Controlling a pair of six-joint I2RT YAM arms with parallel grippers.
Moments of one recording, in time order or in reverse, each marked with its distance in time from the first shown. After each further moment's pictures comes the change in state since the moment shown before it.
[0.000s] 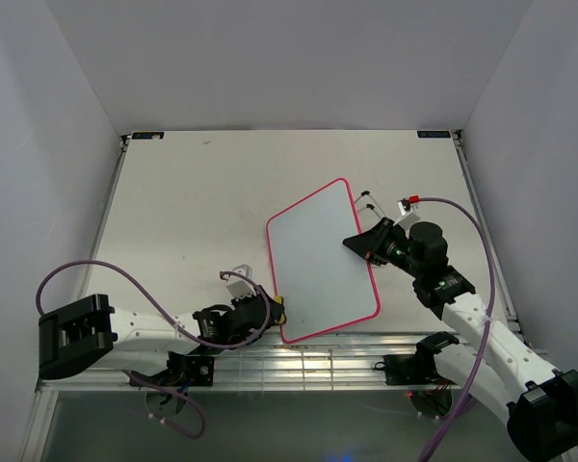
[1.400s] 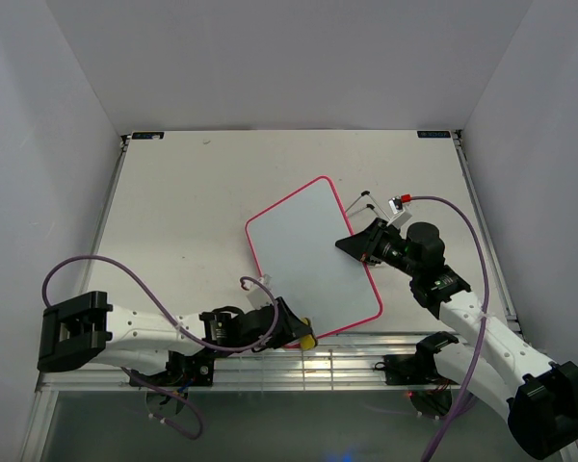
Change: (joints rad) left arm -0.111 0.020 0.130 -0.078 0.237 -0.223; right arm 0.019 0.032 -0.017 0.103 -0.080 -0.024
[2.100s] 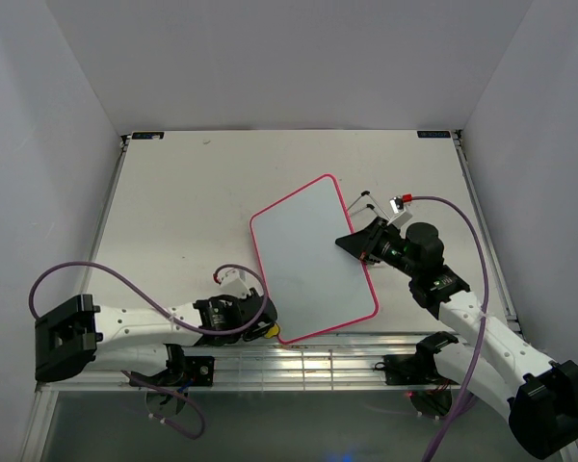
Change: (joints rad) left arm 0.109 -0.060 0.066 -0.496 -0.113 -0.063; right arm 0.012 0.002 0.000 0.008 0.035 0.020
